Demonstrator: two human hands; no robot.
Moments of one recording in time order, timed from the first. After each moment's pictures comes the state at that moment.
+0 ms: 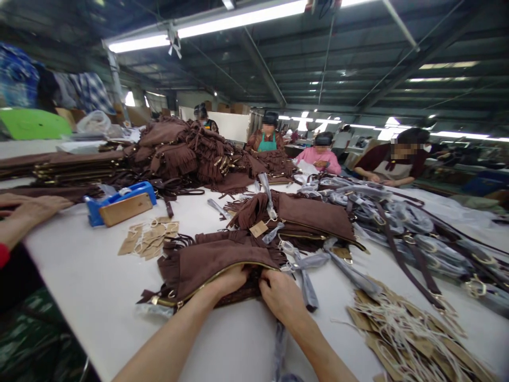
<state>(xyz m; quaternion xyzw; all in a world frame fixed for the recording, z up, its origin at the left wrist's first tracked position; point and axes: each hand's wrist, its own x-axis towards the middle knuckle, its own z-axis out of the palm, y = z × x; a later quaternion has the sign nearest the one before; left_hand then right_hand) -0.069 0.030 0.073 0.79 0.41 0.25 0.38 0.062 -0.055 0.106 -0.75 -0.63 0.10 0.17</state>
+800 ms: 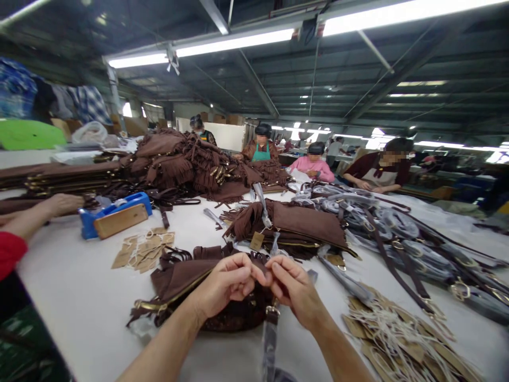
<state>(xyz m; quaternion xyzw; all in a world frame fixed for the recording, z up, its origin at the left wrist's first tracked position) -0.093 -0.017 0.157 0.57 0.17 0.33 0.73 0.083 -0.065 0.139 -0.43 -0.49 0.51 0.56</state>
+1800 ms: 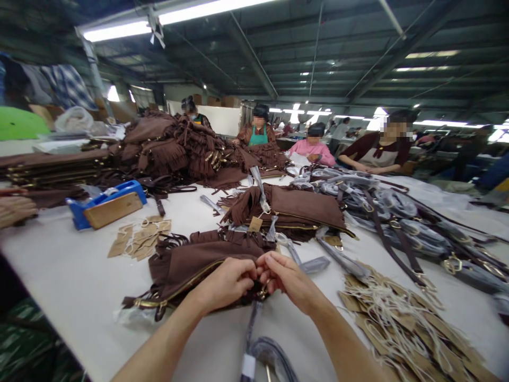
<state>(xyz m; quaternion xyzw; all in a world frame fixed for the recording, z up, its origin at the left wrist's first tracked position) -0.085 -0.016 0.132 0.86 0.29 0.19 0.37 0.094 -0.062 0.116 -0.46 -0.44 0.60 0.49</state>
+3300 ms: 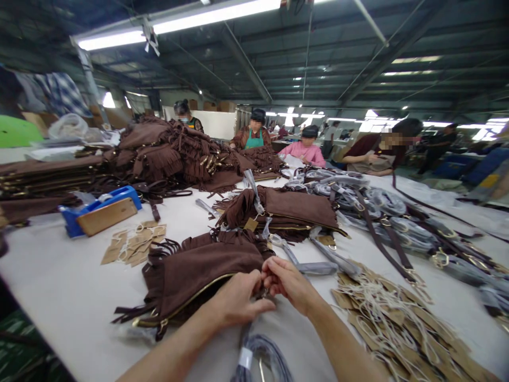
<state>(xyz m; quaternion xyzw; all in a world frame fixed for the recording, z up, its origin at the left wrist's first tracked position) -0.057 -0.033 0.108 0.90 0.29 0.16 0.29 0.110 -0.062 0.096 -0.49 -0.39 0.60 0.49</state>
